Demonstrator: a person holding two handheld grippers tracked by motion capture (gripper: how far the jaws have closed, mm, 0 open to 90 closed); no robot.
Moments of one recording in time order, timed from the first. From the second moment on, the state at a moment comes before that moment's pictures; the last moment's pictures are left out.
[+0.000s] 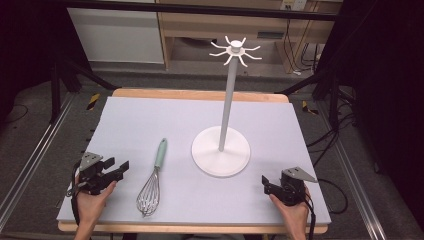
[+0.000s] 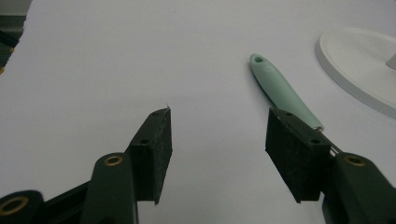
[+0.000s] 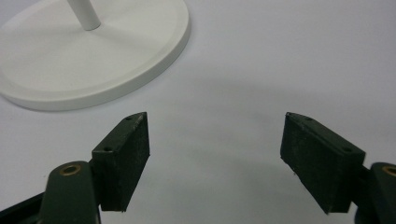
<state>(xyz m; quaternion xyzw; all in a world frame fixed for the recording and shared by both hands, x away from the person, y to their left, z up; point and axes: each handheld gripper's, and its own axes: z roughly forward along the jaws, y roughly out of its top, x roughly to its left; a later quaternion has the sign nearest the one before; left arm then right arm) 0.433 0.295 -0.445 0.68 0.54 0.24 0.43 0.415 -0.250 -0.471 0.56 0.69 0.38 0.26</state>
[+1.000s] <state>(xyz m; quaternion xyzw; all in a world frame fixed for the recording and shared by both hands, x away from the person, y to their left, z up) 0.436 0.246 -0.427 0.73 0.50 0.22 0.42 0.416 -0.244 -0.468 0.55 0.70 0.38 0.26</state>
